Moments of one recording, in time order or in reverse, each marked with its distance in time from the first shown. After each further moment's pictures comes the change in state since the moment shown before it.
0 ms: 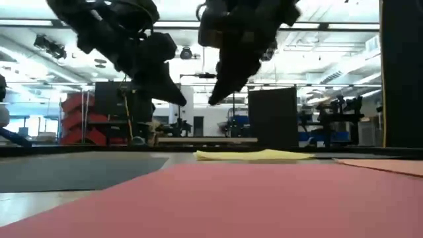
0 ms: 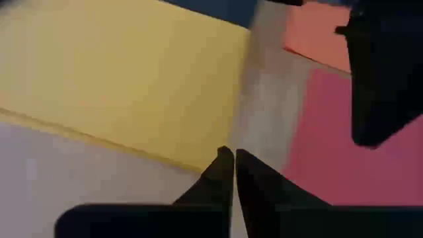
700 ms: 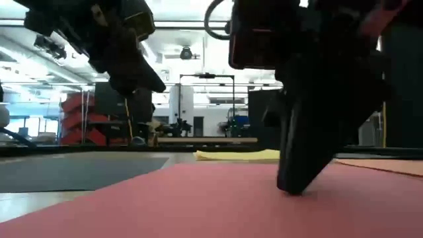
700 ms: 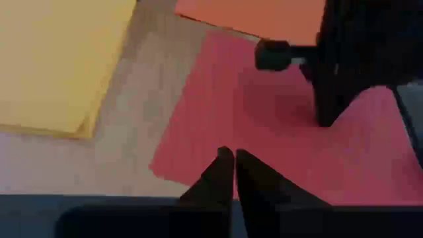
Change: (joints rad) left arm -0.337 0.000 -0.012 0.028 -0.147 -0.115; right arm 0.341 0.162 -0.085 0.195 0.077 0.500
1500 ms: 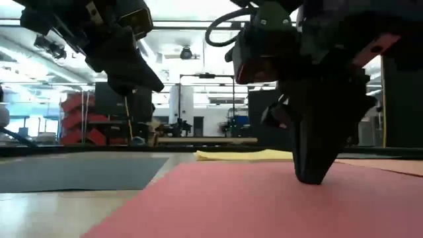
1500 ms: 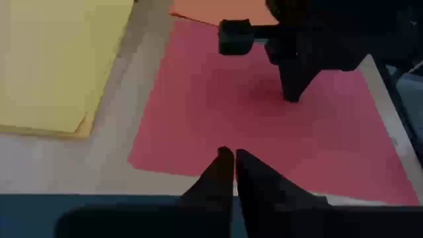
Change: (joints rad) left arm -0.011 0.000 0.000 -0.002 -0.014 0.003; right arm -0.114 -0.010 0.002 -0.209 -0.100 -0.249
